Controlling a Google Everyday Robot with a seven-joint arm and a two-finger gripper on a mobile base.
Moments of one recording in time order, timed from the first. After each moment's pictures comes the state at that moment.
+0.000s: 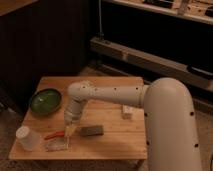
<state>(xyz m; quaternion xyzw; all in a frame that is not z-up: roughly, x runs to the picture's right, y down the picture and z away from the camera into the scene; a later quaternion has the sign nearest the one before) -0.211 0.217 0.754 -0.47 -0.26 -0.06 0.84</state>
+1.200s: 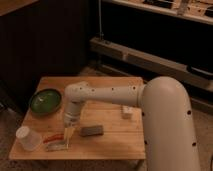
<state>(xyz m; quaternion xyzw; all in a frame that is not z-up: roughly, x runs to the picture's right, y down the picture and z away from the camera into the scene) -0.211 0.223 0.747 -0.48 -0.25 -0.06 0.84</state>
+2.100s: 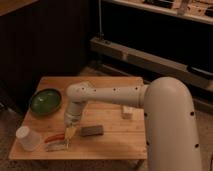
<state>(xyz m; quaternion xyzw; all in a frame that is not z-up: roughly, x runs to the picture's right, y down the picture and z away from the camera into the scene) -0.205 0.225 0.748 -0.48 -0.25 -0.06 0.84</state>
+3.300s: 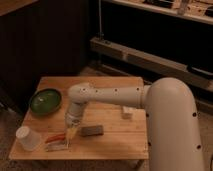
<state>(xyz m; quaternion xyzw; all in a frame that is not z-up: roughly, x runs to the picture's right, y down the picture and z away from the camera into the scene) -0.200 0.228 0.749 -0.48 -0.25 -0.06 0.84</state>
